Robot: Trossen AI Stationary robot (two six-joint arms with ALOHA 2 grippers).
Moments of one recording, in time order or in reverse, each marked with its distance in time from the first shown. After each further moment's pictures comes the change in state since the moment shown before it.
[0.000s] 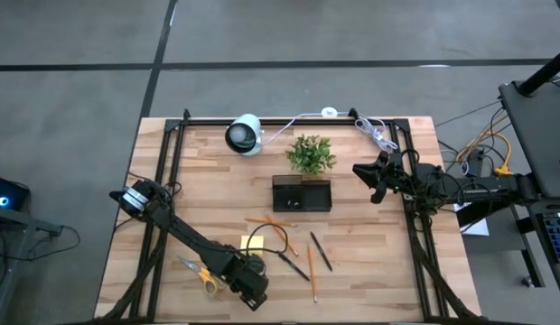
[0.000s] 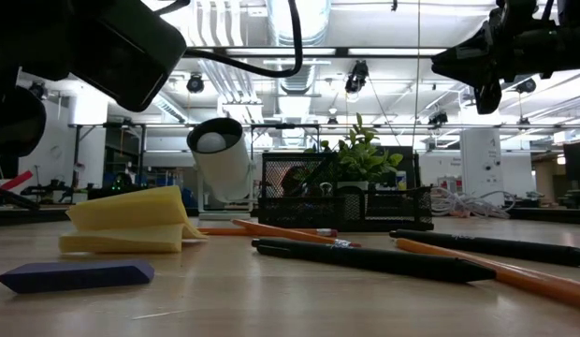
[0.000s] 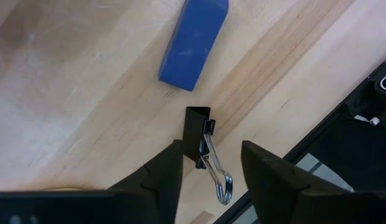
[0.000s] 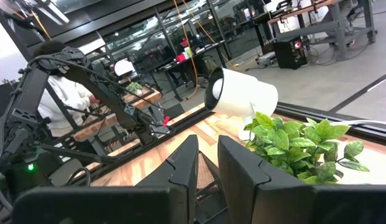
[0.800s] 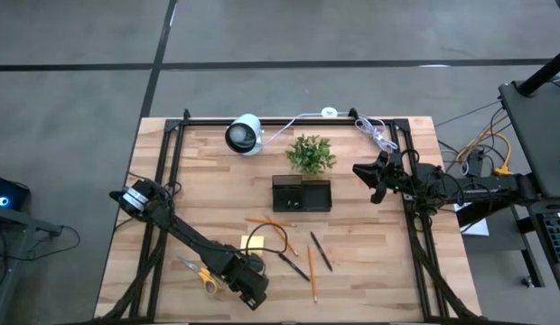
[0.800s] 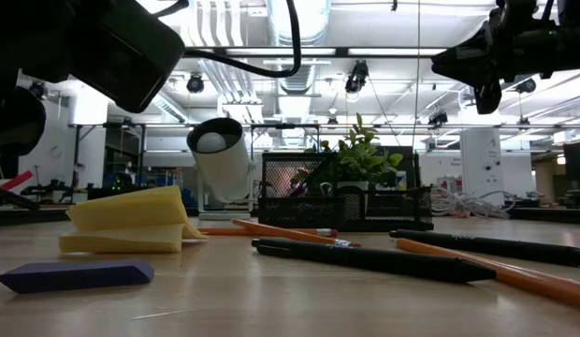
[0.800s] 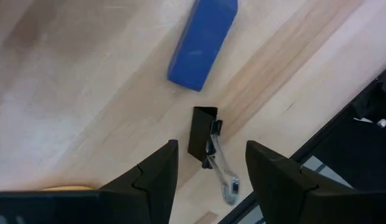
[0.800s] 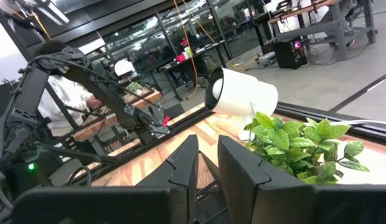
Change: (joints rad) left arm 0.002 0.000 0.002 -0.020 -0.002 0.000; right arm 0.000 0.000 0.000 0.000 0.000 0.000
